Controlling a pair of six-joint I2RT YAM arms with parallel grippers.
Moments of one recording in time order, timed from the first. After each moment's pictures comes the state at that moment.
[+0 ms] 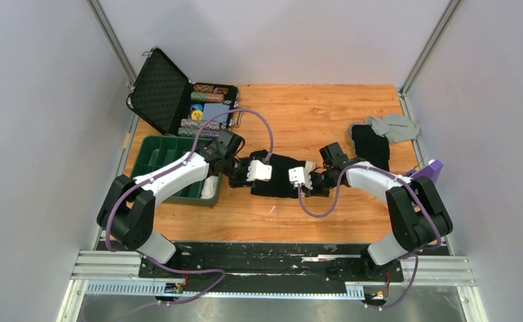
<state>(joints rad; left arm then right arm) -0.60 1.53 1.03 -0.54 0.50 1.04 0.41 1.53 0.77 -0.41 -0.60 -1.21</state>
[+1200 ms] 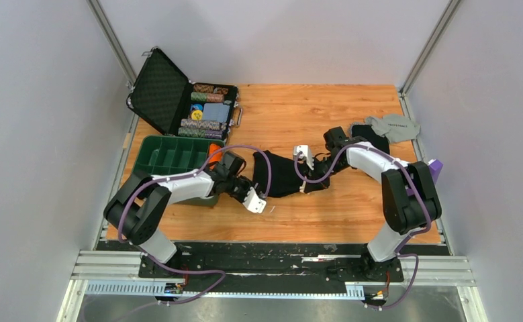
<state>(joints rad) -0.65 1.57 0.73 -0.17 0.55 1.46 0.31 1.68 1.04 -0.75 -0.78 -0.96</state>
